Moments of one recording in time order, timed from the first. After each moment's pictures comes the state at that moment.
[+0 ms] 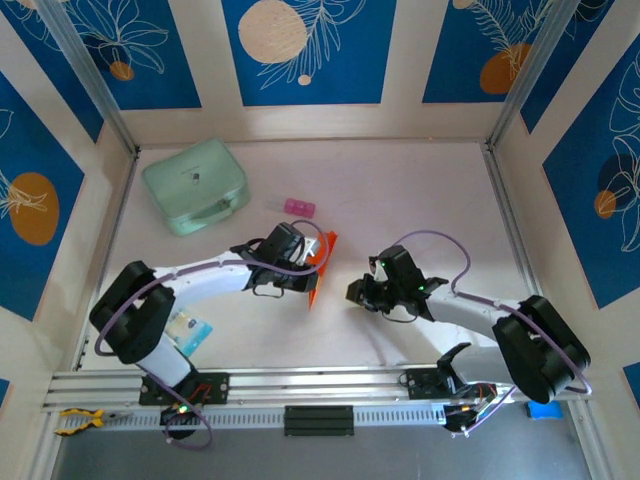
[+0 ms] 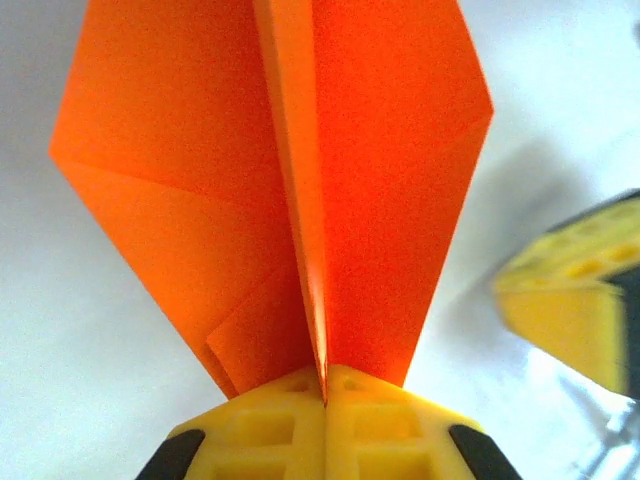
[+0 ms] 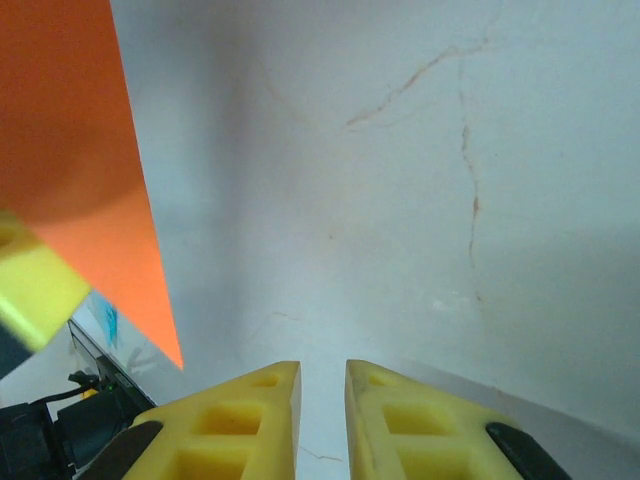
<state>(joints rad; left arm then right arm) -0.78 1.57 0.91 -0.33 0.24 -0.47 0.58 1.25 0.42 -0.04 -0.45 0.96</state>
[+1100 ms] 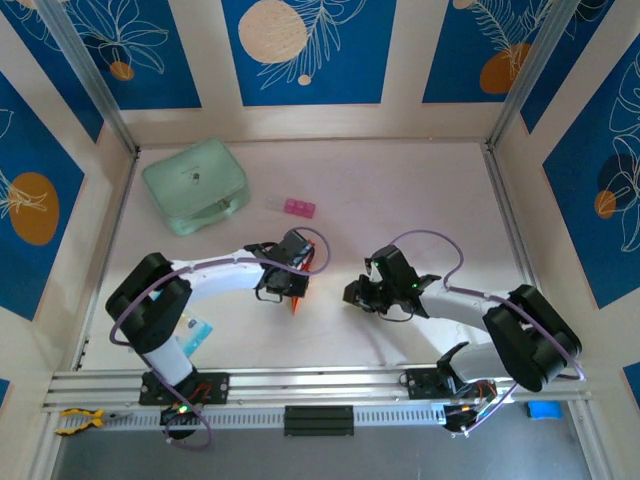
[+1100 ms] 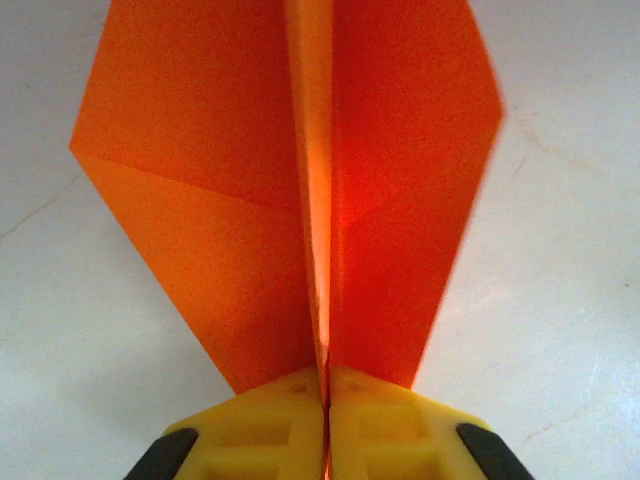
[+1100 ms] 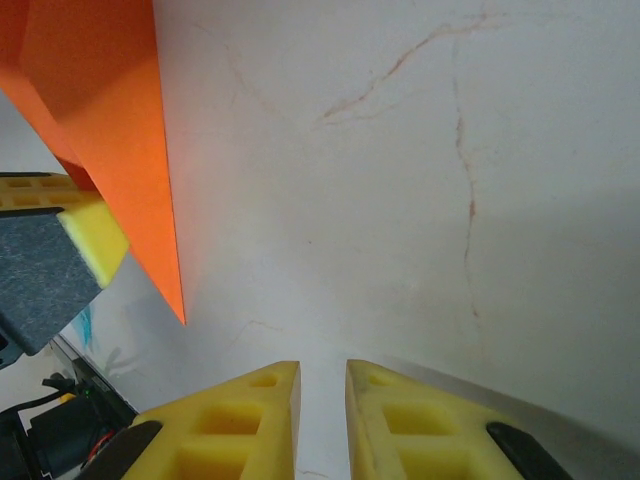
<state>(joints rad) -0.82 1.67 0.96 -0.50 0.00 -0.55 0.61 1.33 0.45 -0.03 -0.44 0.96</state>
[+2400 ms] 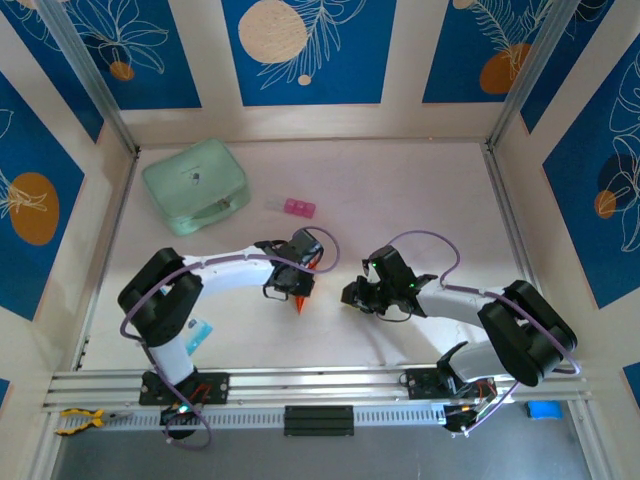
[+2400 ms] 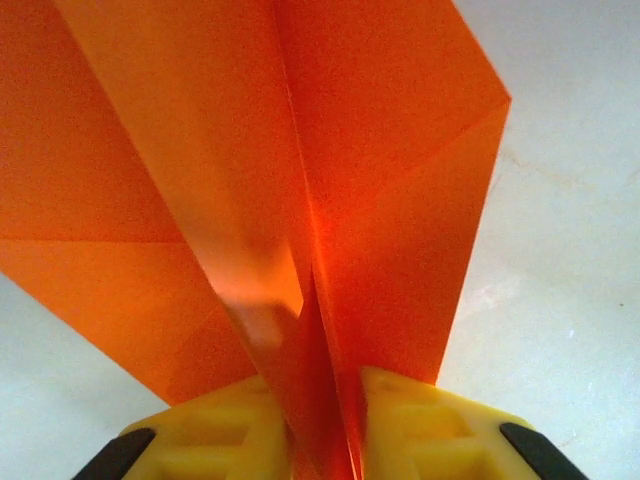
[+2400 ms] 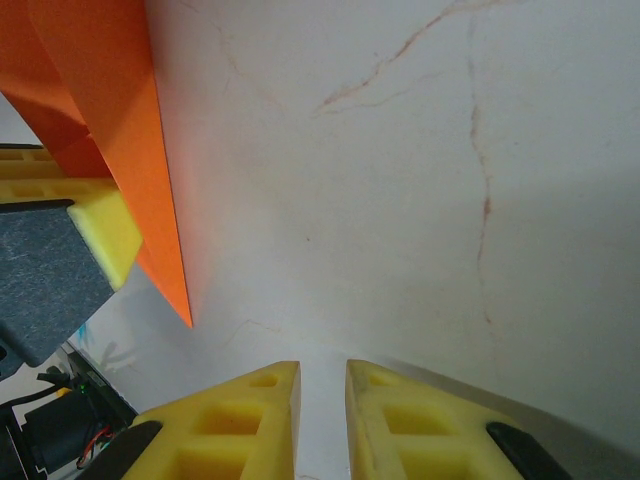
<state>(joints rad) -0.85 1.74 1.03 -0.54 -0.03 -0.52 0.62 1.36 0.45 -0.02 -0.44 0.96</state>
